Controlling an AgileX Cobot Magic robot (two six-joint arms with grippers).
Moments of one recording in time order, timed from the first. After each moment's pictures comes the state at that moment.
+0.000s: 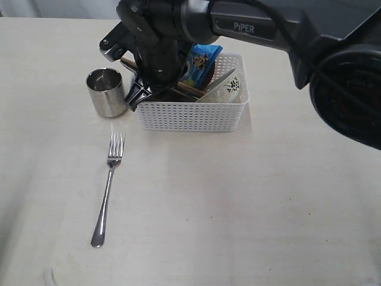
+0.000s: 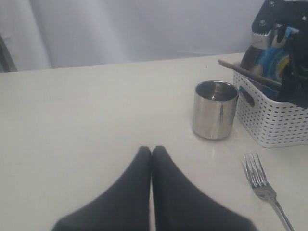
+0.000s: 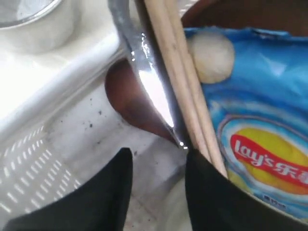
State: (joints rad) left arm -0.15 0.00 0.00 0.01 0.33 0.02; right arm 0.82 2.25 -1.85 -0.33 0.98 0.05
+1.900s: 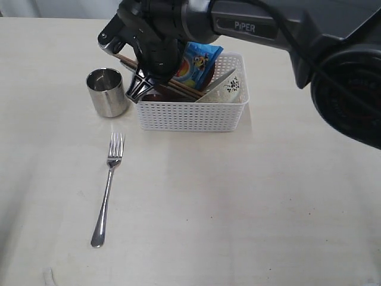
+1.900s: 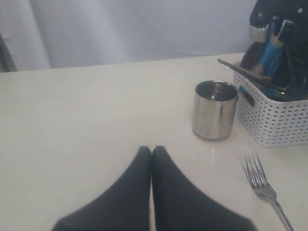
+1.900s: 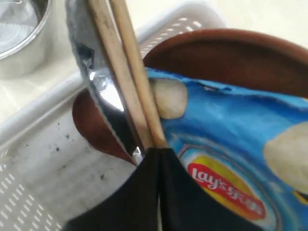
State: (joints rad) left arm -0.15 0.00 0.00 0.01 0.33 0.02; right arm 0.82 2.25 -1.85 -0.43 0.91 0.05
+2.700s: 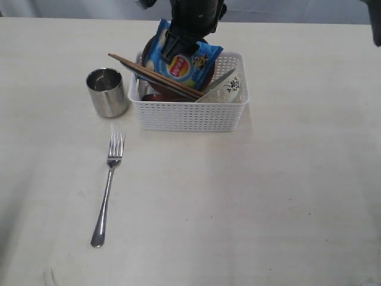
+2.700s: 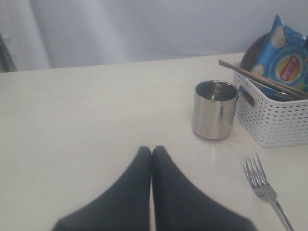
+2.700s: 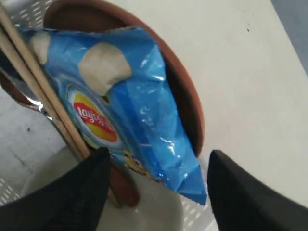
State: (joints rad) left arm -0.15 0.00 0.00 0.01 0.33 0.02; right arm 0.70 2.11 -1.85 -0.38 1.00 -0.15
